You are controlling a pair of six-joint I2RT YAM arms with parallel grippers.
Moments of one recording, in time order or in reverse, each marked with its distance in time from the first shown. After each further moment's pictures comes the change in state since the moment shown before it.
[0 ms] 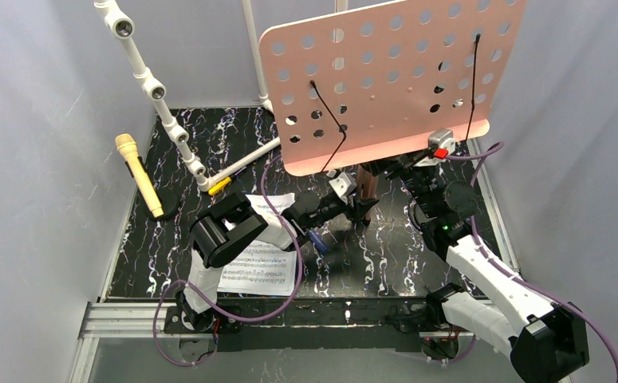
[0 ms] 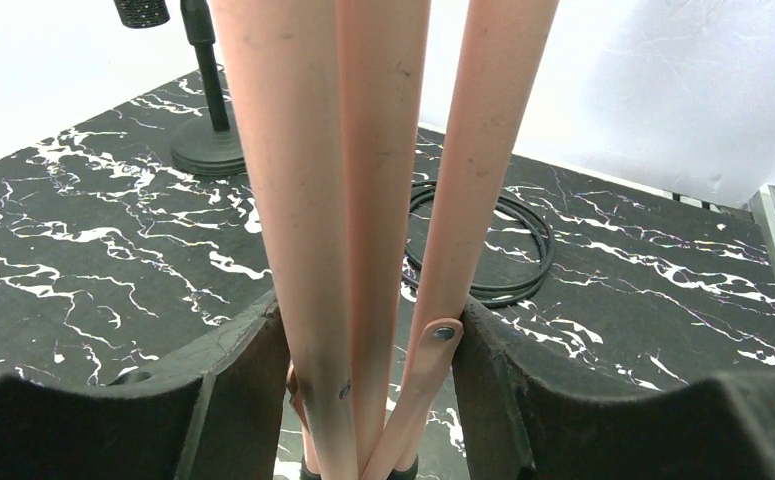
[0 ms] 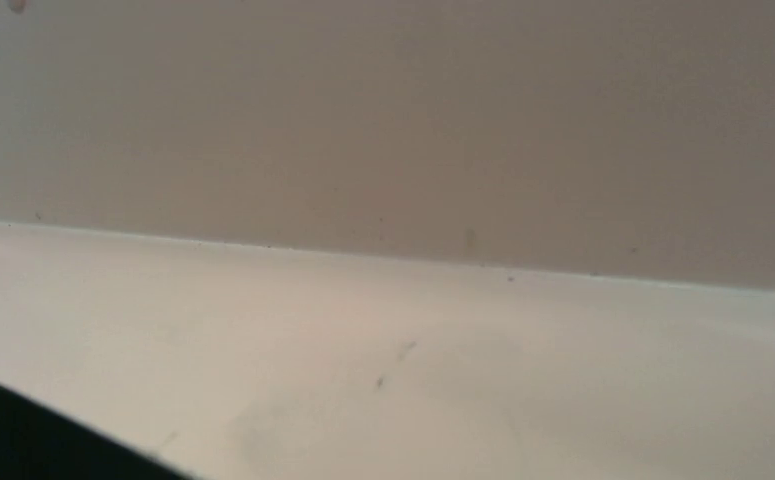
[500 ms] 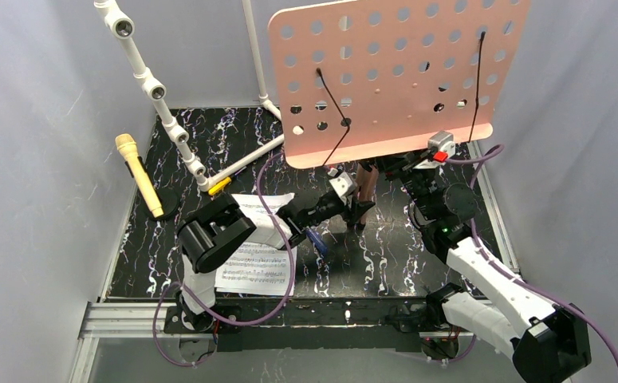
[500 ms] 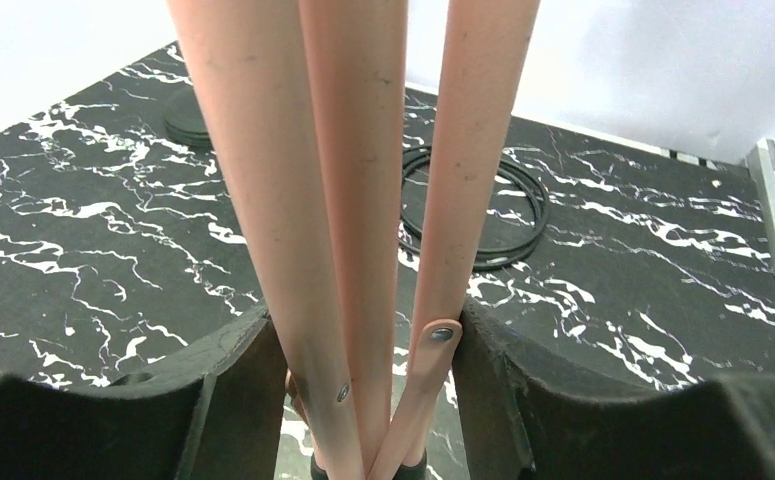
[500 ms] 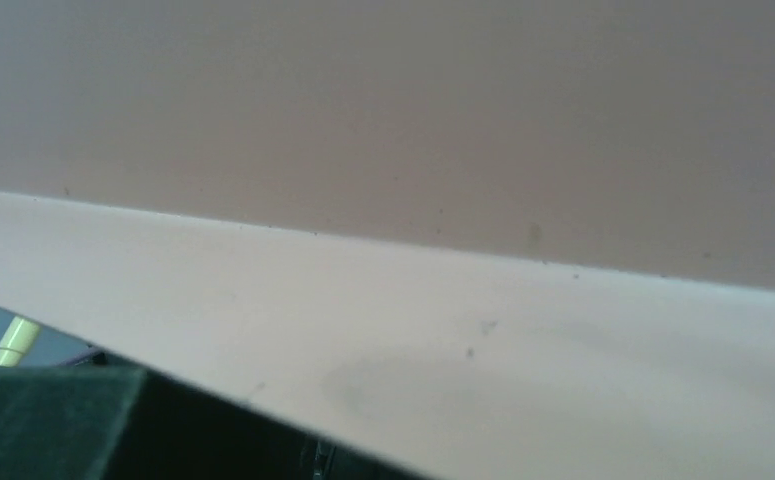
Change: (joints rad) left arm 0.003 -0.077 -0.020 -0.127 0.031 0.042; right arm 0.019 -0.005 -0.012 0.017 0.030 -0.031
